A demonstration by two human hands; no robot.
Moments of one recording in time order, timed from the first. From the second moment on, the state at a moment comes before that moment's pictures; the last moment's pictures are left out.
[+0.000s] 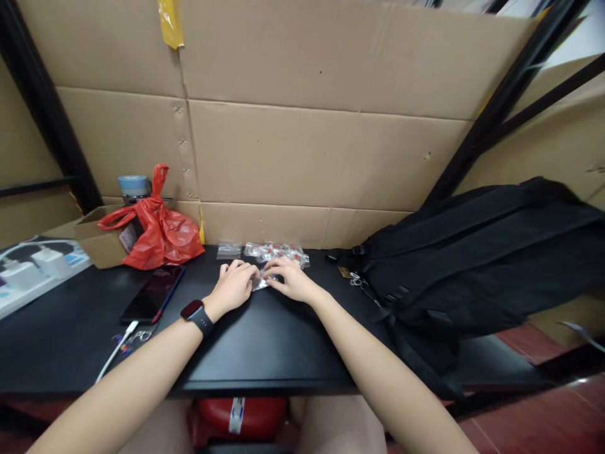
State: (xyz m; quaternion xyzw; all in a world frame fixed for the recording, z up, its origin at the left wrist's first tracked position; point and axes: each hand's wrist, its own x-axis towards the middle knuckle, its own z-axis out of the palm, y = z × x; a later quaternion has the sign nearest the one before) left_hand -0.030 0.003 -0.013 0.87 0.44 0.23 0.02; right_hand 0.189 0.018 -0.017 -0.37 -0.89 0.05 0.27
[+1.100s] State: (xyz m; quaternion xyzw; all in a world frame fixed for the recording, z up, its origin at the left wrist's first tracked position) left_hand -0.083 0.034 -0.002 0.85 0.49 0.20 0.04; right_hand 0.201 0.052 -0.017 -0.61 -0.73 0.06 0.30
